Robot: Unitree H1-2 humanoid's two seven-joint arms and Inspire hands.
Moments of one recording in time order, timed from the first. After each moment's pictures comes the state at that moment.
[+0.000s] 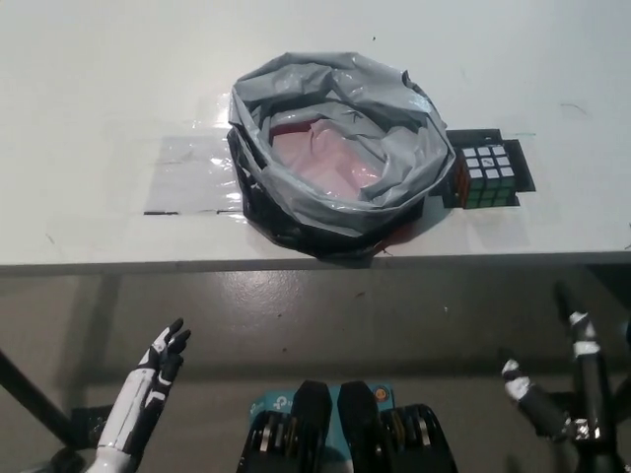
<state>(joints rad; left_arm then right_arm) 0.04 0.20 -0.05 0.01 0.08 -0.12 -0.07 0.04 -0.01 -0.03 -0.08 -0.31 -0.30 -0.17</state>
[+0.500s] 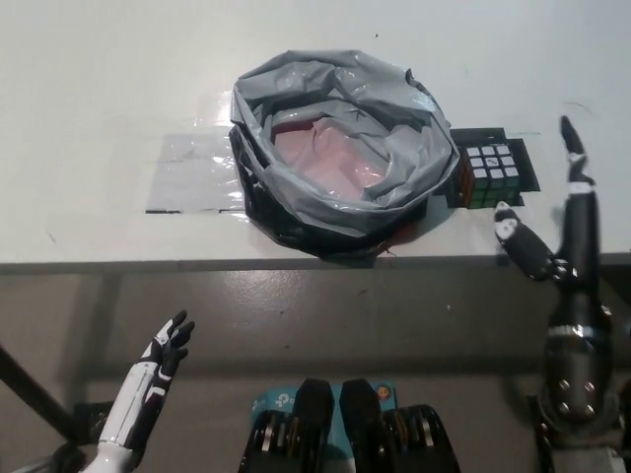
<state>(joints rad) 0.04 0.20 -0.04 0.00 0.07 -0.14 -0.08 -0.37 0.00 -0.07 0.12 -0.45 -0.15 -0.25</state>
